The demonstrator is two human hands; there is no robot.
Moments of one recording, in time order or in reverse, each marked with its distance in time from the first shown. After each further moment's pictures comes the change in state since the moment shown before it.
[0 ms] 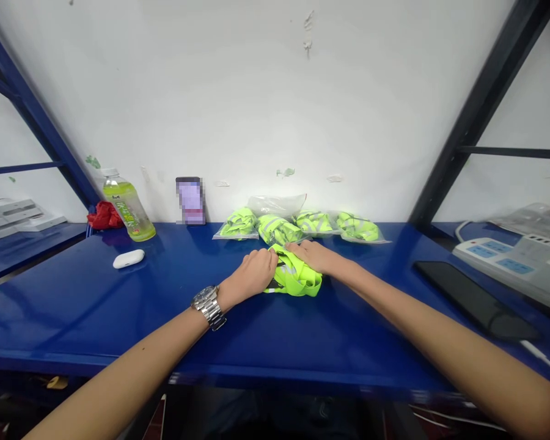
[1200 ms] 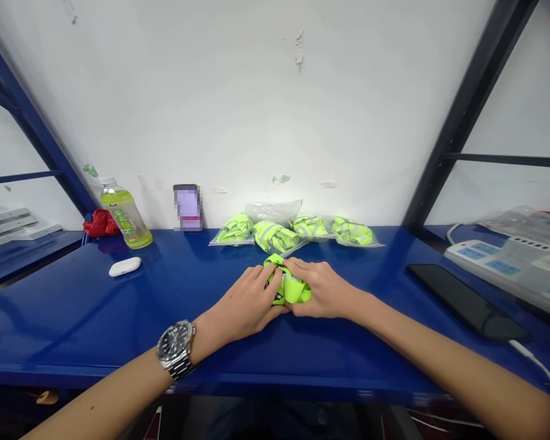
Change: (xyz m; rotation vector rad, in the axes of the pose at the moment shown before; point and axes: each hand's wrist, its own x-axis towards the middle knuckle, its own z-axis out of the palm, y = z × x) left_hand -0.040 0.026 -0.048 -0.092 0.182 0.183; right_hand -0.053 0.006 0.015 -0.053 0.174 -0.563
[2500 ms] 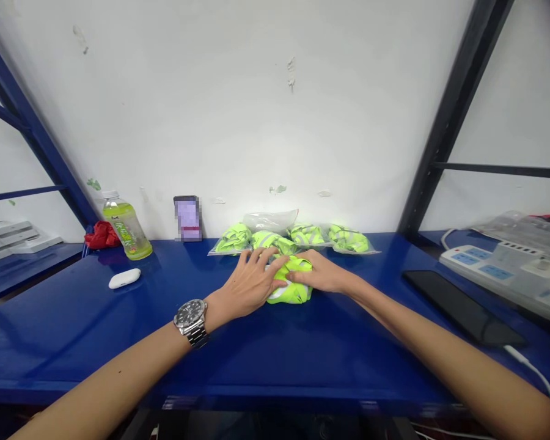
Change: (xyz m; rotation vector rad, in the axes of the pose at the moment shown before) left_hand 0.033 -0.027 0.001 0.052 0.092 -0.062; right_hand 0.025 0.034 -0.016 0.563 0.015 0.137
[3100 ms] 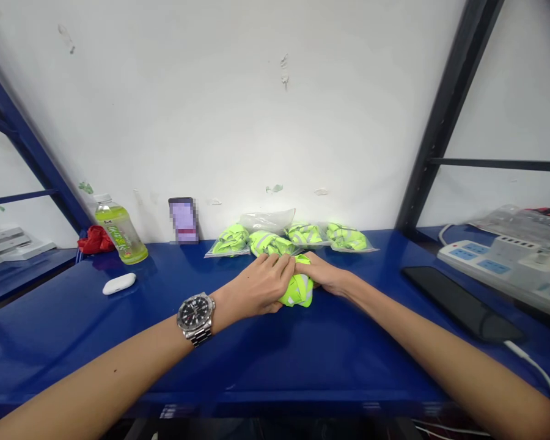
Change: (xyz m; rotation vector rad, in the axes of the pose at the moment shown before) left_hand 0.025 0.014 -0.025 0.164 -0.203 0.287; right_hand 0.003 0.016 0.014 0.564 0.125 0.436
